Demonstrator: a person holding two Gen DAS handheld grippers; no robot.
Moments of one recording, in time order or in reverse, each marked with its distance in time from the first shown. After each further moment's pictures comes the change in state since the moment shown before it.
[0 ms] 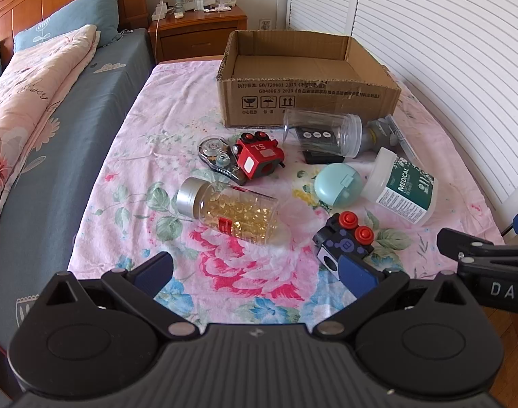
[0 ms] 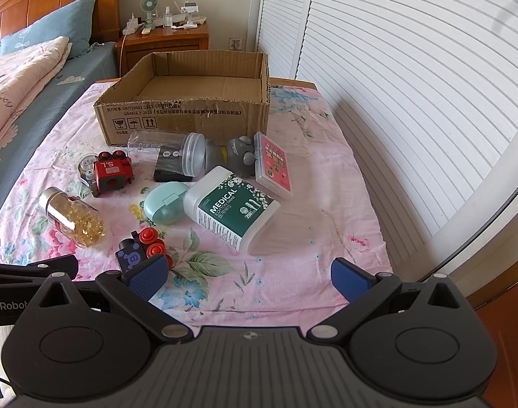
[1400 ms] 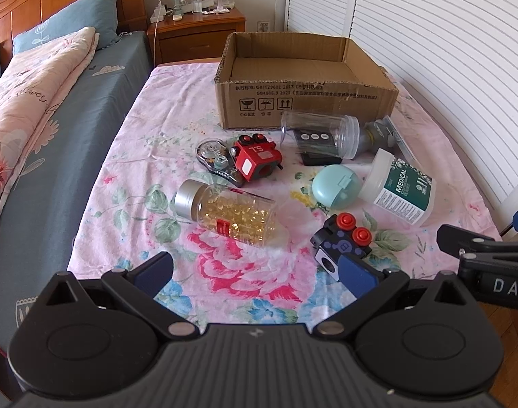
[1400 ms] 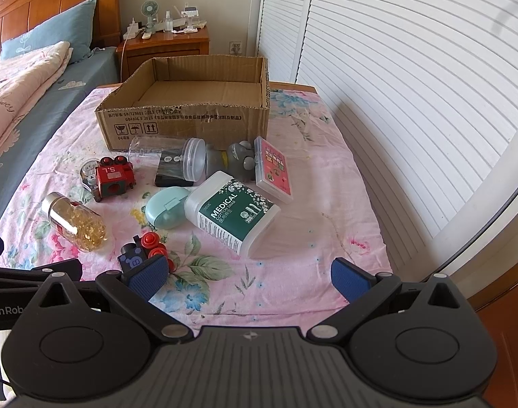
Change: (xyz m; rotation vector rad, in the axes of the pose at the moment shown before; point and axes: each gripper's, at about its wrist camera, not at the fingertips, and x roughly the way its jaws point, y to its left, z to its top) left arm -0.002 -0.001 0.001 0.008 -0.008 -0.004; right arm -0.004 -0.002 0.001 0.014 -0.014 0.008
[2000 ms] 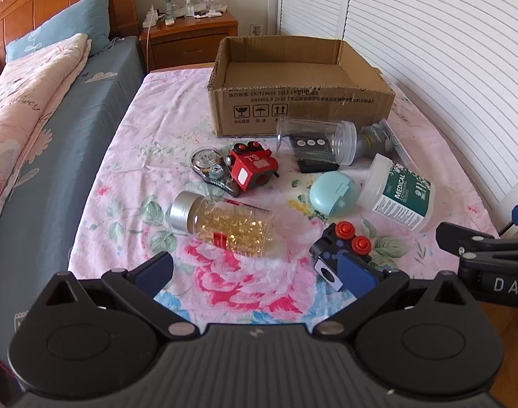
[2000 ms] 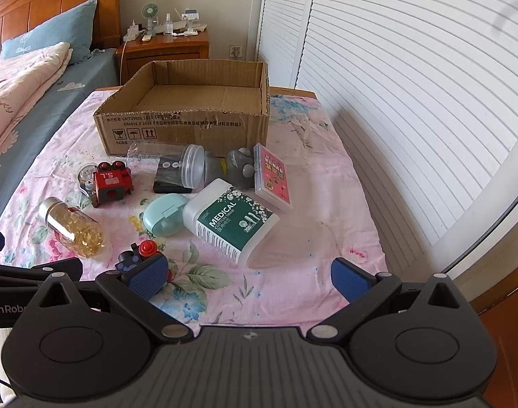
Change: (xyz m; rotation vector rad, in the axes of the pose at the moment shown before) left arm 0.006 0.000 0.007 0.029 -0.016 -0.017; right arm 0.004 0.002 0.006 -0.011 -0.014 -0.009
